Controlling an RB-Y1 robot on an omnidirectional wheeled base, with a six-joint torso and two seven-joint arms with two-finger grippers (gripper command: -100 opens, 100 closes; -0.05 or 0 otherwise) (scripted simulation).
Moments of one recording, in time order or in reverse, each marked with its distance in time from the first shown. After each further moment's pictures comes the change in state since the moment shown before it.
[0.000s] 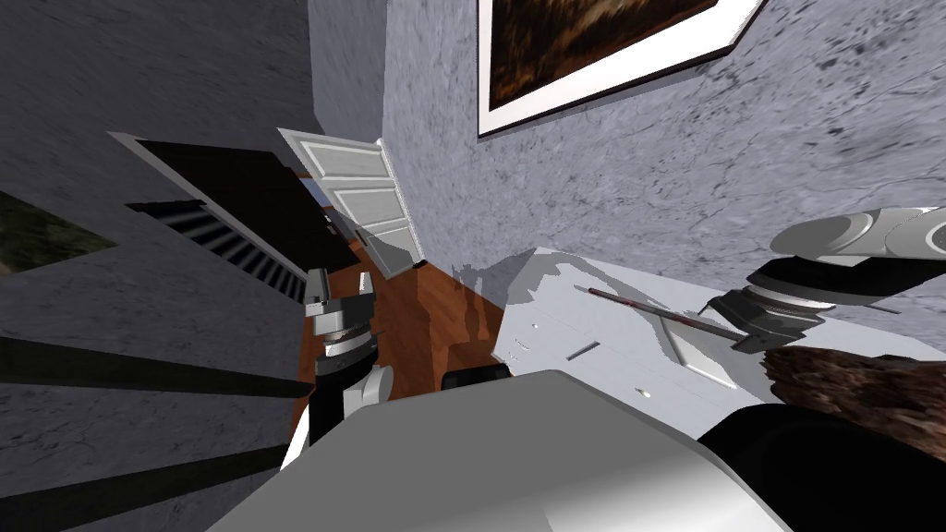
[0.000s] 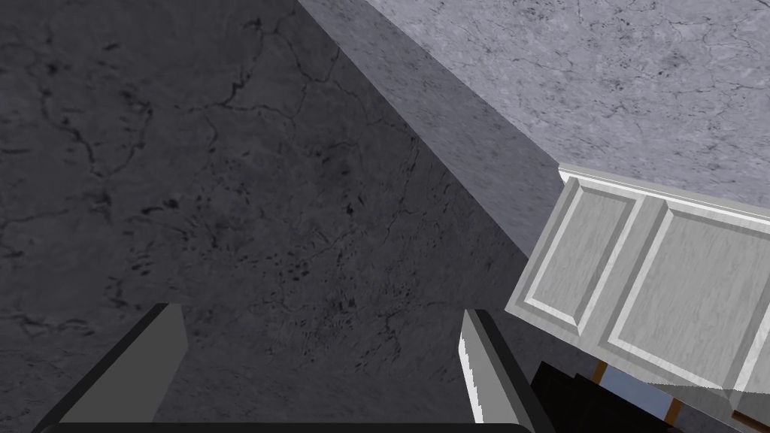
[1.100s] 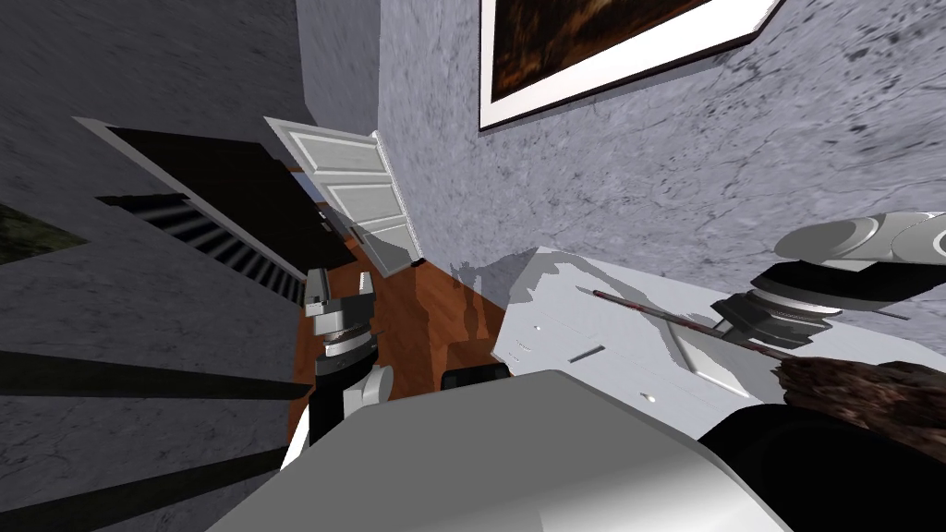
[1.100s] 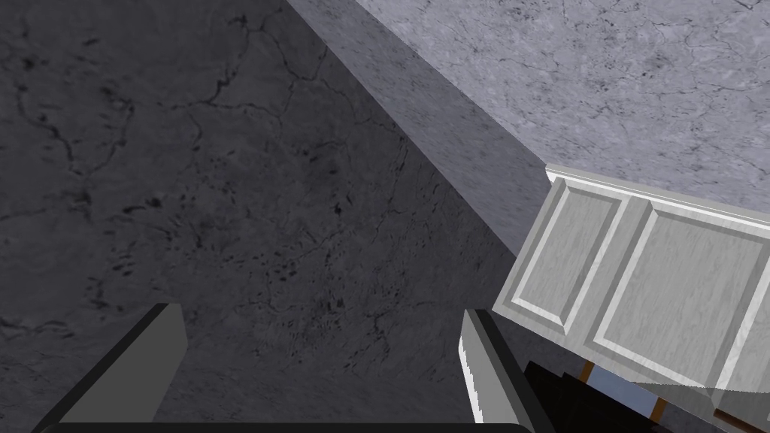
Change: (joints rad) left arm 0.000 0.000 0.000 0.000 0.000 0.000 0.000; right arm 0.012 0.015 -0.002 -0.001 0.005 0.007 0.014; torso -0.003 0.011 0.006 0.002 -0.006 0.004
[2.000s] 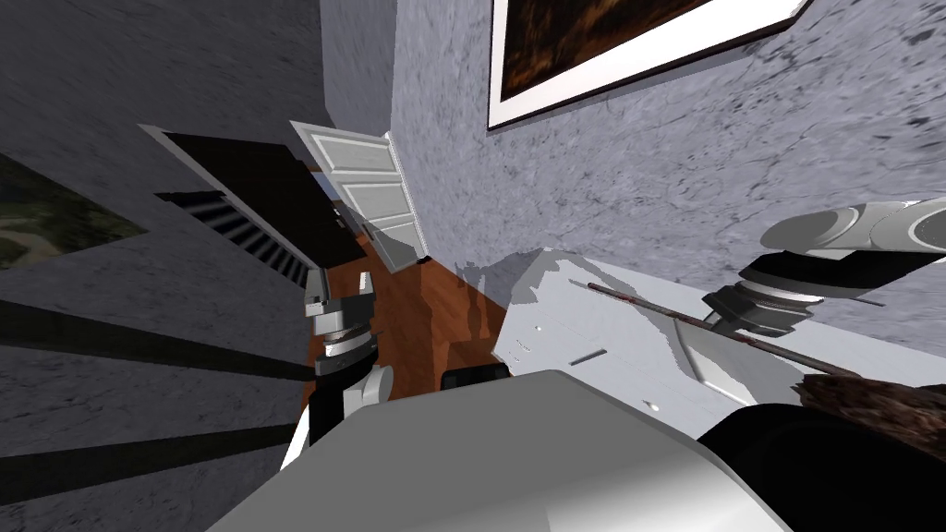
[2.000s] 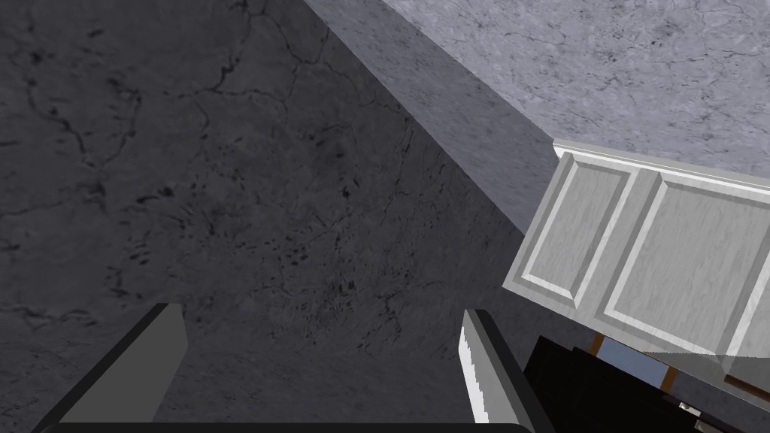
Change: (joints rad) left arm 0.000 0.000 0.000 0.000 0.000 0.000 0.000; right arm -0.016 -0.047 0.002 -0.005 -0.024 -0.038 -0.056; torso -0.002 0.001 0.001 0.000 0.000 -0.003
